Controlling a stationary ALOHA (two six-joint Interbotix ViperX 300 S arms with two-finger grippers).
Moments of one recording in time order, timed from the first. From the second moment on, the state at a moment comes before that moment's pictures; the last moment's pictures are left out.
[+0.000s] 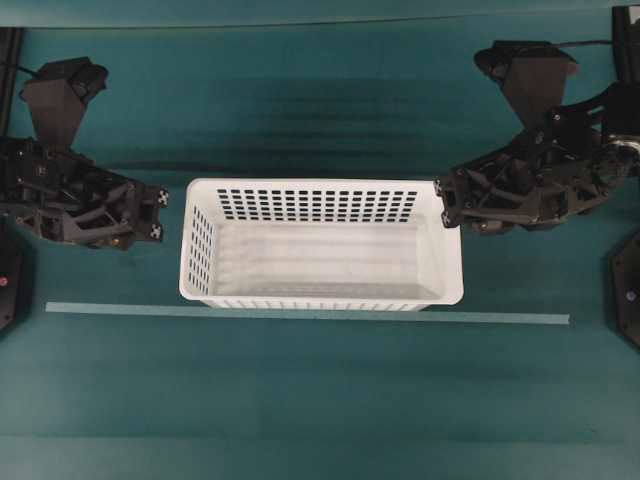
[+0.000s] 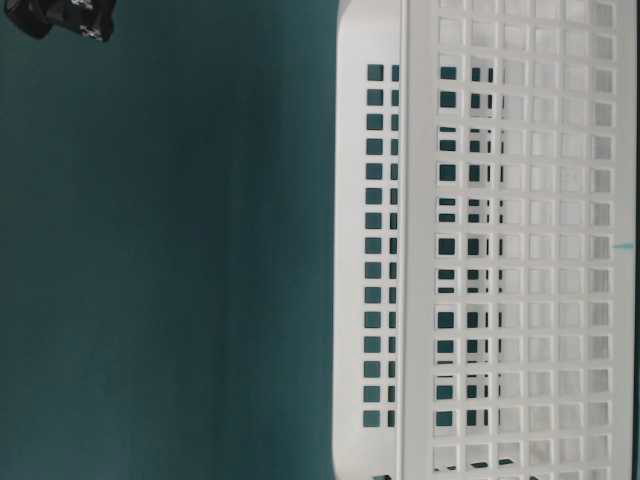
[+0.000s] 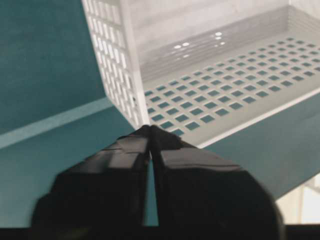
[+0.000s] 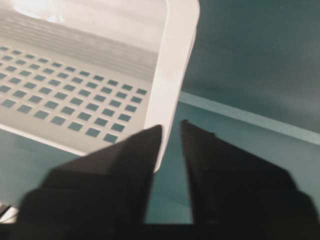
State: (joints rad) left arm 0.10 -0.52 0.72 0.02 0.76 -1.30; right arm -0.19 -0.33 0.55 0.13 1.05 1.13
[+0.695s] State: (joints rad) left arm 0.10 -0.34 0.66 0.02 0.75 -1.29; right arm -0.19 -0.19 0.52 0.15 1.03 1.21
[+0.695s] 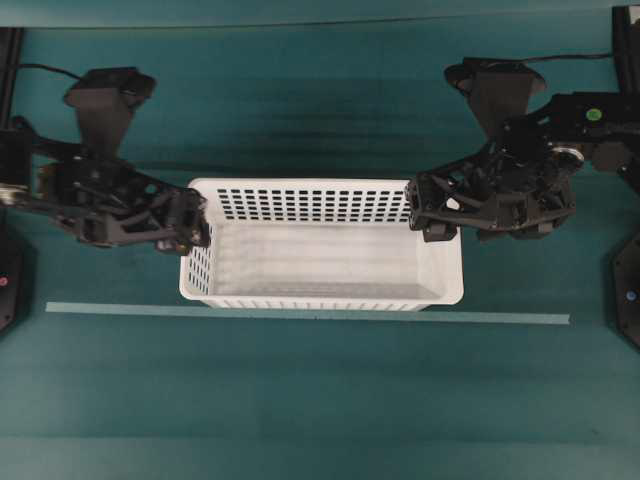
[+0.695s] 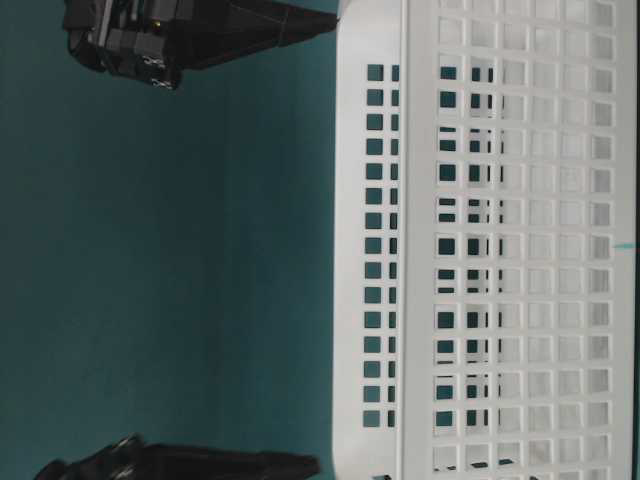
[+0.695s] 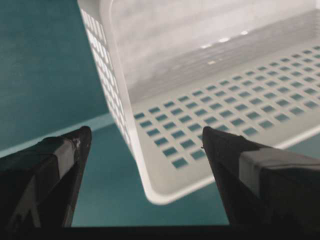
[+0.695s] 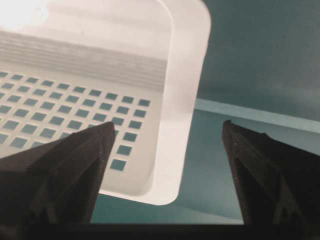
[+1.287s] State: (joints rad) left arm 0.10 -0.14 0.66 0.02 0.66 -1.29; right arm -0.15 -0.08 0.61 0.15 0.87 1.25
